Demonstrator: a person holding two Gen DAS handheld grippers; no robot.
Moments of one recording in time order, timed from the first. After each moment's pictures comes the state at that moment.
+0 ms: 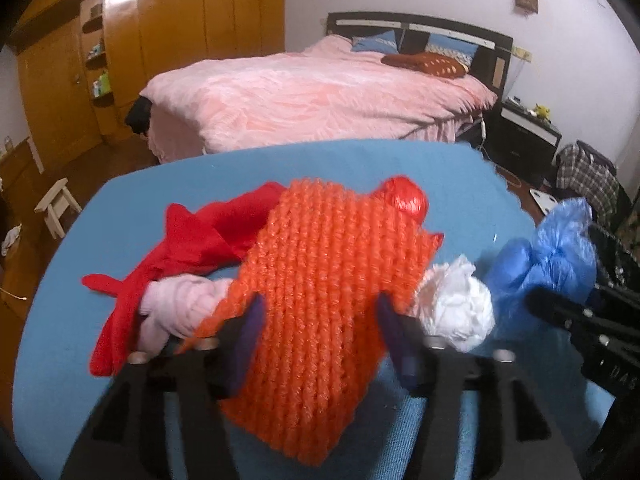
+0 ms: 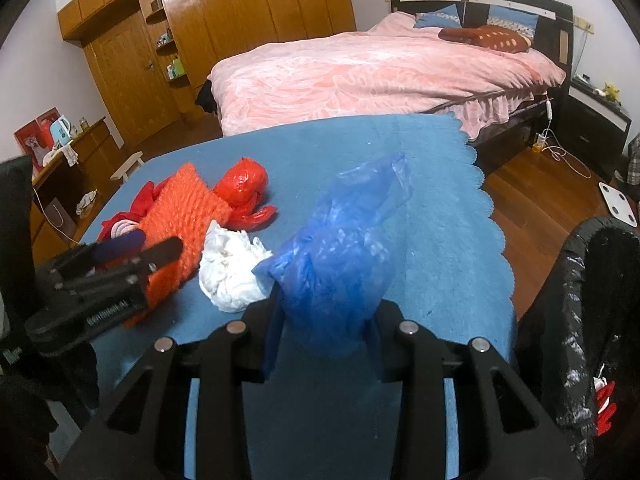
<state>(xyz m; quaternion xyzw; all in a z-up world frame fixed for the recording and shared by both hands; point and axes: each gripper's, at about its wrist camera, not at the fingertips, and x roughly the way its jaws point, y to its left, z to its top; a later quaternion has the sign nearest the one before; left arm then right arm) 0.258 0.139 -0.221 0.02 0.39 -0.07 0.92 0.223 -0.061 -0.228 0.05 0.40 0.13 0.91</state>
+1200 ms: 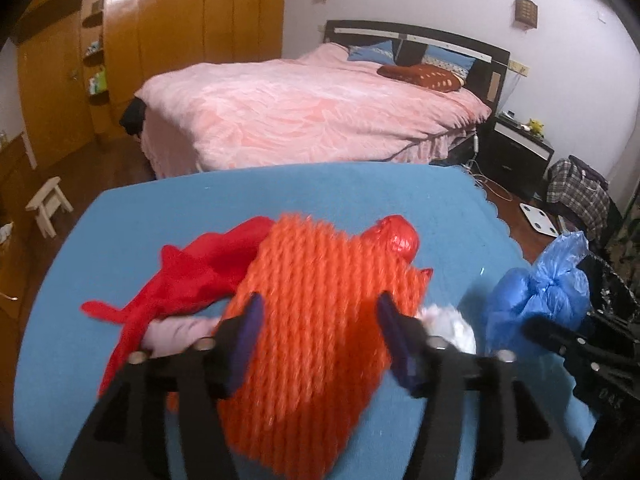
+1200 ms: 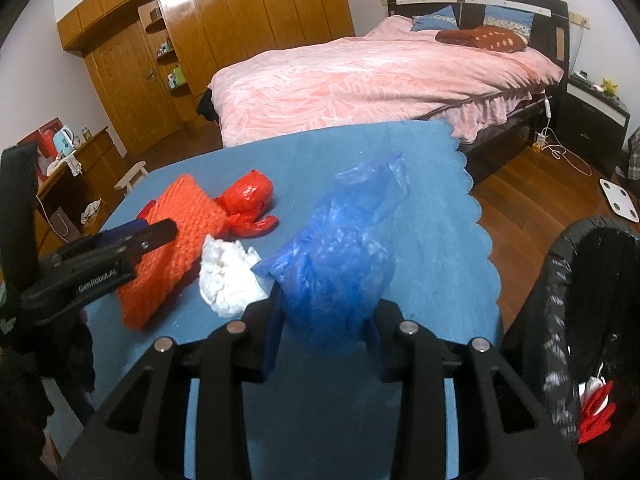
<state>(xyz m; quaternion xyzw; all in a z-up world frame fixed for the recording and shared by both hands) 0.276 0.142 -0.201 0.00 0.38 -0.09 0.92 0.227 -0.077 -0.218 0.06 0.39 0.14 0.91</state>
